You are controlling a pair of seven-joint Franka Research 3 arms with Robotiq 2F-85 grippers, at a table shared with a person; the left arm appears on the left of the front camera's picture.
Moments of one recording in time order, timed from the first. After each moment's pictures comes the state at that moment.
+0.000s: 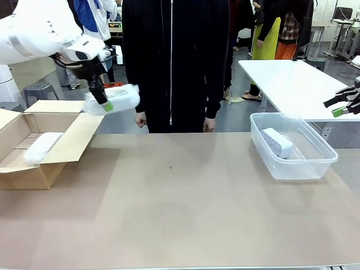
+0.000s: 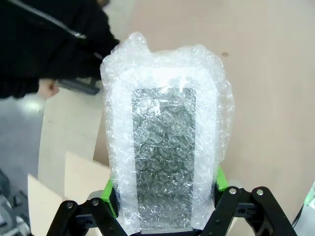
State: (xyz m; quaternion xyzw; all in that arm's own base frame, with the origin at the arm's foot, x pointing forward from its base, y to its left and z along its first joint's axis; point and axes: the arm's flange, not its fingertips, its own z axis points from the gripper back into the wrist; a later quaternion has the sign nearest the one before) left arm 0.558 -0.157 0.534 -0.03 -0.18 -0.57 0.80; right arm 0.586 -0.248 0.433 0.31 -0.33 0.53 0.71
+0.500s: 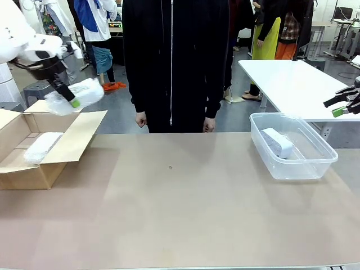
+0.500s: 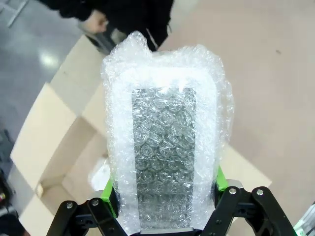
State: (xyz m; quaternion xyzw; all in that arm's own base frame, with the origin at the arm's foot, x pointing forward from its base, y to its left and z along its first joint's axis) left arm 0.552 -0.030 0.528 -0.02 -0.22 -0.40 0.89; right arm 0.587 -0.248 0.433 0.31 -0.33 0.53 0.71
